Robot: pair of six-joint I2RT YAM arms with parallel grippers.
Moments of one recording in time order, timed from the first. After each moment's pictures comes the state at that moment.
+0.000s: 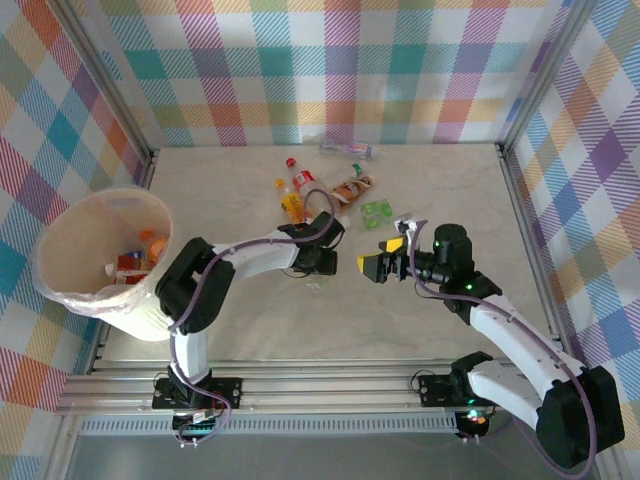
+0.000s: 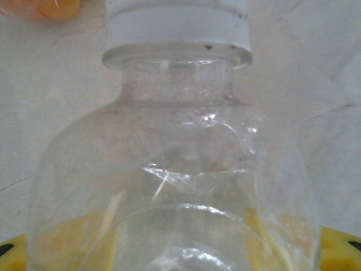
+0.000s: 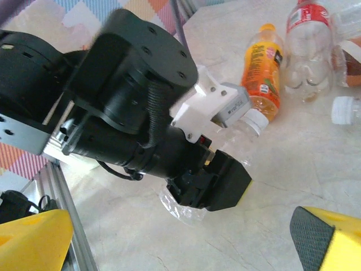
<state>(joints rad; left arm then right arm) -0.76 1.87 1.25 -0.54 -0.14 -0.63 0.41 0.97 0.56 0.03 -0.63 0.32</state>
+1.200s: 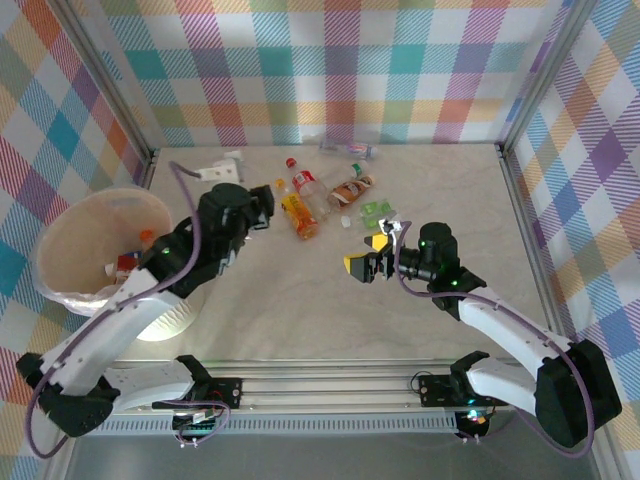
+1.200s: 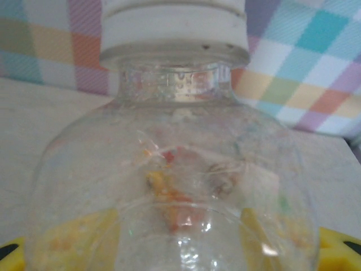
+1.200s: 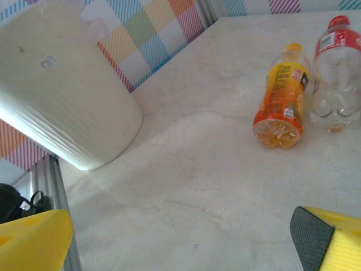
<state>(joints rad) -0.76 1.09 1.34 -0.67 -0.65 -0.52 0.49 1.08 0.57 0.20 -0.58 0.28</state>
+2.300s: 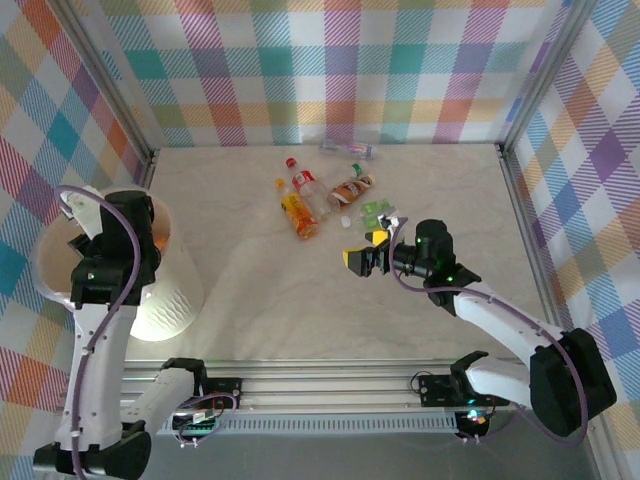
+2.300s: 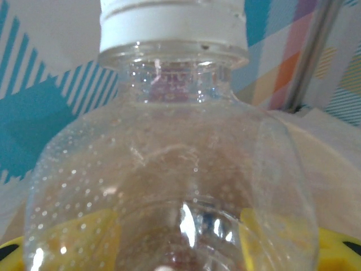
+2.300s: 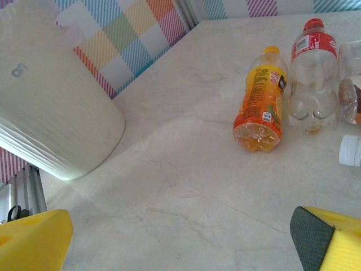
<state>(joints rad) -0.01 0.91 1.28 -0.99 -0.89 -0.42 0.49 1.14 0.58 0.23 -0.53 0.28</state>
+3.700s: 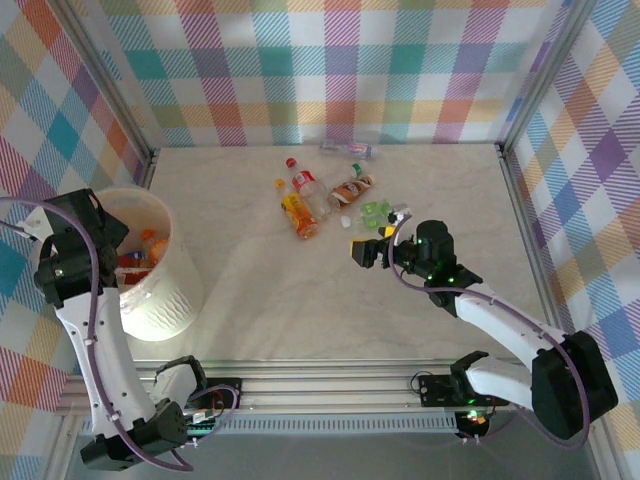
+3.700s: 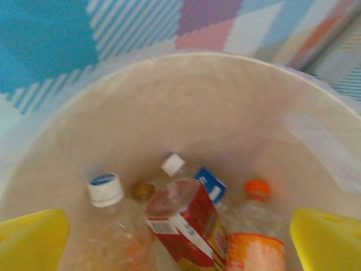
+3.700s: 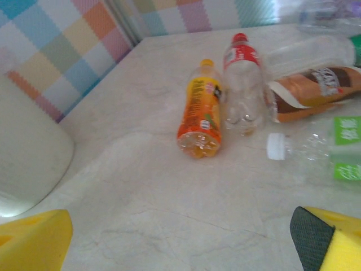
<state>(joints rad) 0.39 0.97 1.43 -1.18 -0.38 -0.55 0.49 1.12 0.58 0.20 -0.30 0.32</state>
